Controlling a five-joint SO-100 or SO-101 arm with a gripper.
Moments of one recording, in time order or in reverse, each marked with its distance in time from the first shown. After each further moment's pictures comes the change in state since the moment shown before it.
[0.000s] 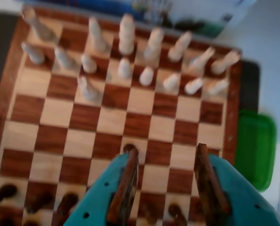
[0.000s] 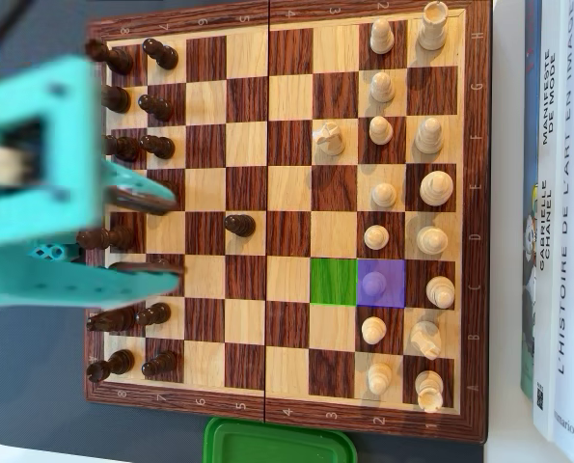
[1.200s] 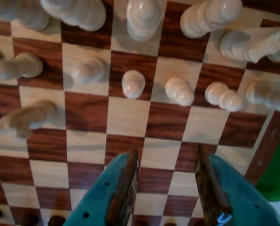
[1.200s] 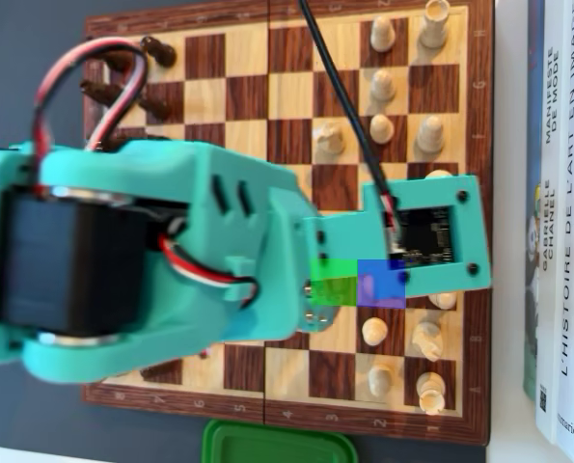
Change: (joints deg) arm 3.0 -60.6 -44.4 9.1 0.2
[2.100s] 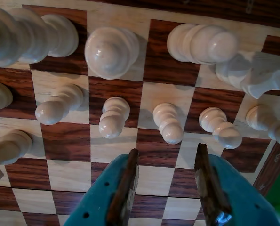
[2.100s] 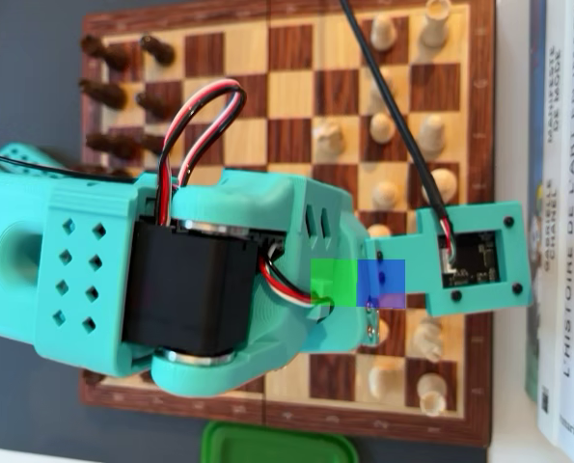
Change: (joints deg) arm 1.6 -10.7 -8.5 -0.1 0.0
